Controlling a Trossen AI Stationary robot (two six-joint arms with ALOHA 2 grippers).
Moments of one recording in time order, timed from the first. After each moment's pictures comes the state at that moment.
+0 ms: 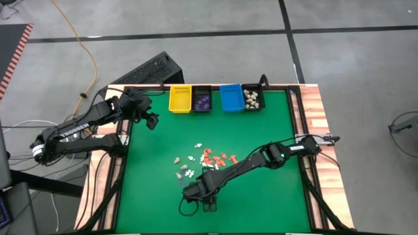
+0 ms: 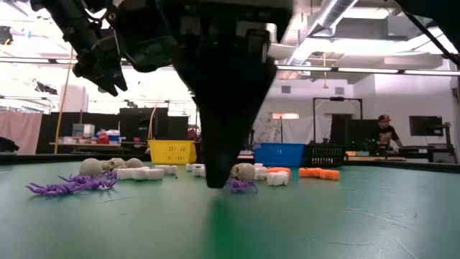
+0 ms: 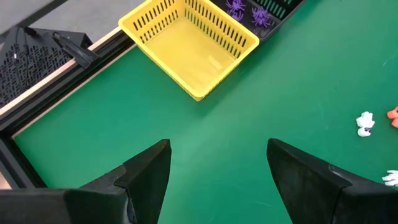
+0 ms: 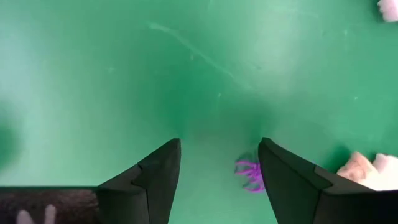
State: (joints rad) left arm 0.56 0.79 0.75 -0.72 -0.14 -0.19; right arm 0.40 2.49 2.31 -1.23 0.01 0.36
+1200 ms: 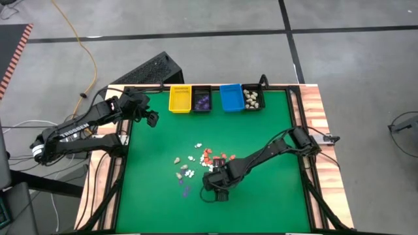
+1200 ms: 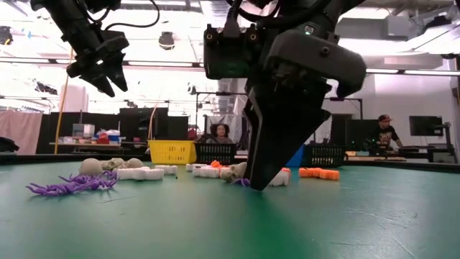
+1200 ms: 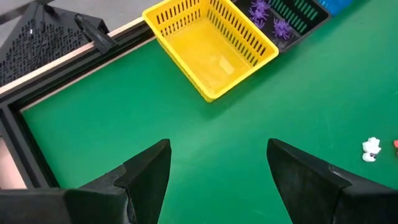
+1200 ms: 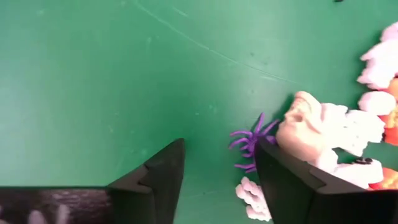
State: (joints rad) left arm 0.56 0.79 0.75 -0.73 -0.19 -0.32; right arm 0.37 2.08 1.50 -0.62 0.11 0.31
